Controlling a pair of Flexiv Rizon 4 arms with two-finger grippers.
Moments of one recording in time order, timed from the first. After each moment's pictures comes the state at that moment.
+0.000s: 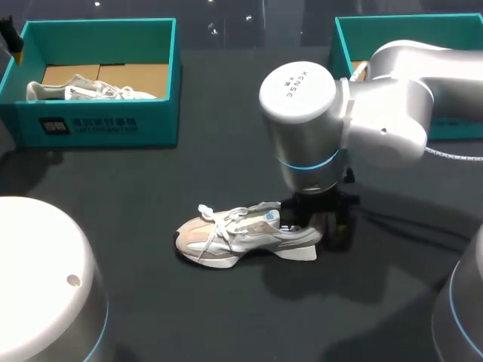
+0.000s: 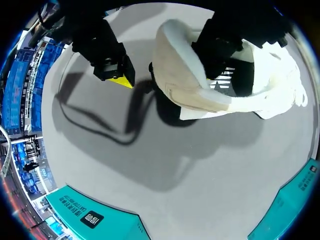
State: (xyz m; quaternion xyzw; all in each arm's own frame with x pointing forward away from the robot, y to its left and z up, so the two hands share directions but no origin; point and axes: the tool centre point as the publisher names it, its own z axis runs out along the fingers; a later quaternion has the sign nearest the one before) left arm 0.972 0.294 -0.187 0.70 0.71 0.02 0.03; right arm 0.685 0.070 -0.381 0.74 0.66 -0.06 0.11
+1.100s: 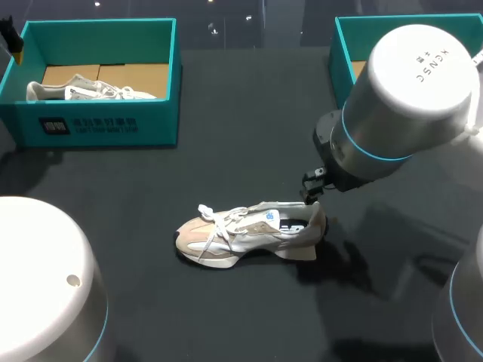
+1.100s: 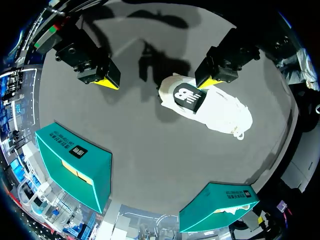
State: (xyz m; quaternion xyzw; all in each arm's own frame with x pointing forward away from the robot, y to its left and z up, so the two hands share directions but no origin) left arm 0.972 0.294 -0.187 0.70 0.71 0.02 0.03; right arm 0.684 0.068 -0.262 0.56 0.81 0.12 0.12
